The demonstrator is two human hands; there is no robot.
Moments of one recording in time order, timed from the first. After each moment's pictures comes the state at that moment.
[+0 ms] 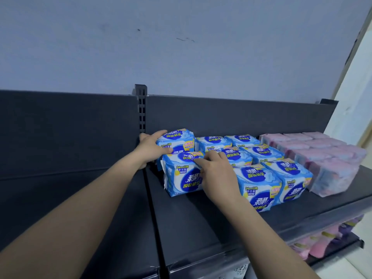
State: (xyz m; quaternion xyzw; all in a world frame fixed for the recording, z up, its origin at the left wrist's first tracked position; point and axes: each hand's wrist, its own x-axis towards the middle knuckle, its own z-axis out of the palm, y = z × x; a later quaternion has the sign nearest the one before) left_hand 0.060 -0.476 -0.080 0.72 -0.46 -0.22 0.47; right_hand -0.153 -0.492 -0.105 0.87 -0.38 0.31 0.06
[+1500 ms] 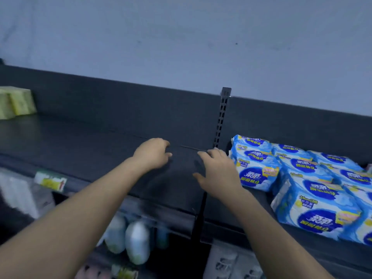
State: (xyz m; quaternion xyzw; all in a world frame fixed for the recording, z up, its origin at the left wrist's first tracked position) left_hand 0.037 -0.269 -0.083 0.93 -0.33 0.07 0.16; right_hand -0.114 -0.402 -0.094 0.97 -0.14 0.19 -0.01
